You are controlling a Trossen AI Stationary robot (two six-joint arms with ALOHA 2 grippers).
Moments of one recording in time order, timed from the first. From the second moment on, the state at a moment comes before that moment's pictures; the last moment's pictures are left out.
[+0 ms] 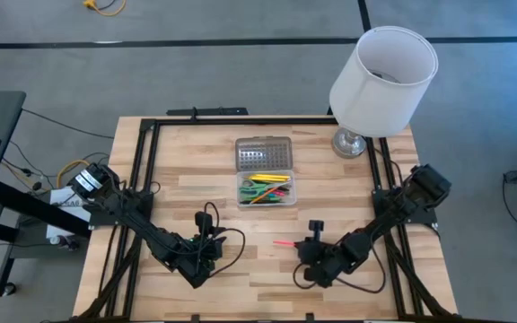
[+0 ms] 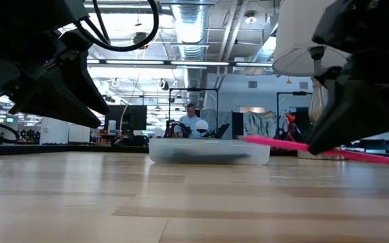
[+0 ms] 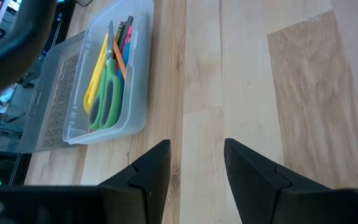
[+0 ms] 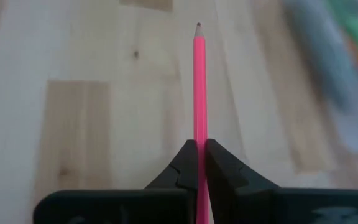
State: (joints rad) left arm -0.70 1.70 0.85 -0.35 -0.90 -0.34; right arm 0.69 1.78 0.87 -0.23 0.66 0.48
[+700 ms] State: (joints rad) left arm -0.70 1.70 0.85 -0.35 -0.90 -0.34; right arm 0.29 1.82 1.08 -0.22 0.82 -0.07
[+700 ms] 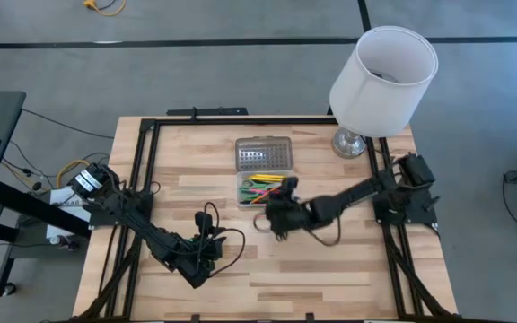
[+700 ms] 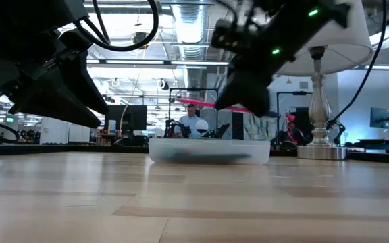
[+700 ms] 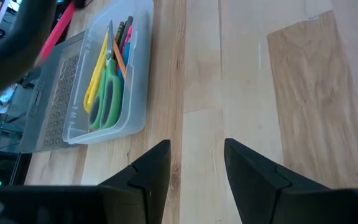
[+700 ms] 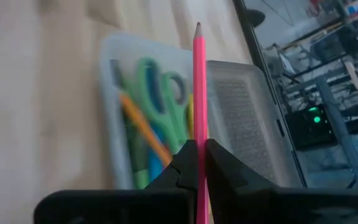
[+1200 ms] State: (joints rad) left arm -0.70 1.70 0.85 -0.35 -0.90 -0.34; right arm 0.10 1.82 1.09 -0.07 0.56 -0.21
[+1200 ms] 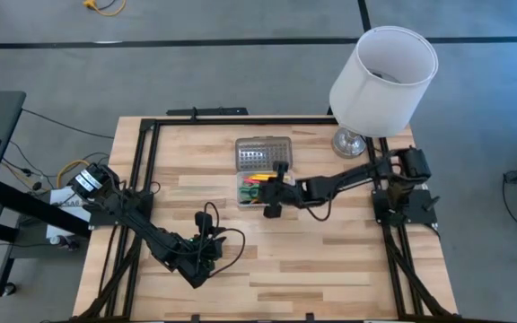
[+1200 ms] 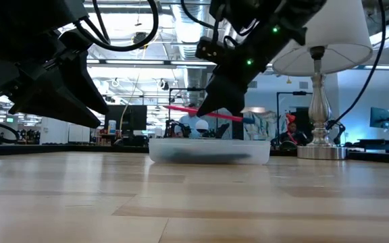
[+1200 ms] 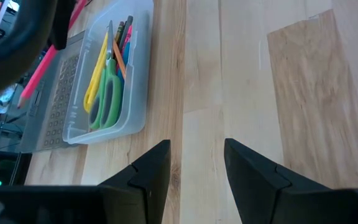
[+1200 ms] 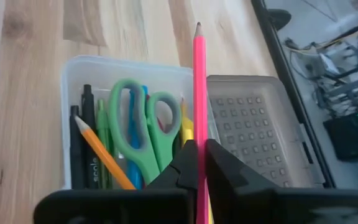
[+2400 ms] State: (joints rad) left arm -0.70 1.70 0.85 -0.38 -0.90 -0.35; right arm 0.02 1.97 1.11 -0.07 0.47 -0.03
